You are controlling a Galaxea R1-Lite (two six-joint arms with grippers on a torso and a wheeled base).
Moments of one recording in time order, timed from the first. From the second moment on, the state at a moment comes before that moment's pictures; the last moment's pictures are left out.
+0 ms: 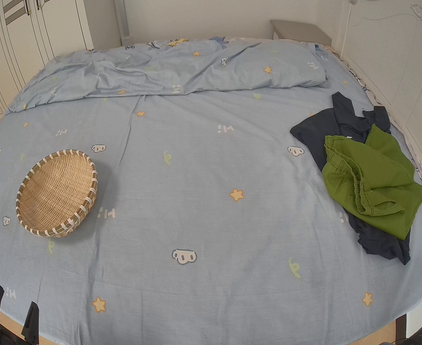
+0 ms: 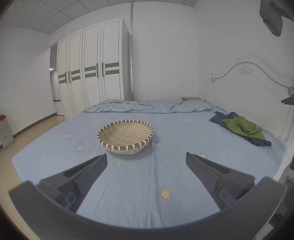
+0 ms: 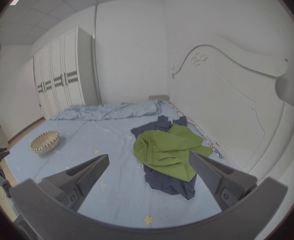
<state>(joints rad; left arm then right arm) 0.00 0.02 -0.02 -0.01 0.04 0.00 0.00 0.43 -0.42 0.07 -0.02 -0.01</state>
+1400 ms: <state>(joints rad) 0.00 0.02 -0.02 -0.01 0.04 0.00 0.11 1.75 -0.68 -0.47 -0.34 -0.06</state>
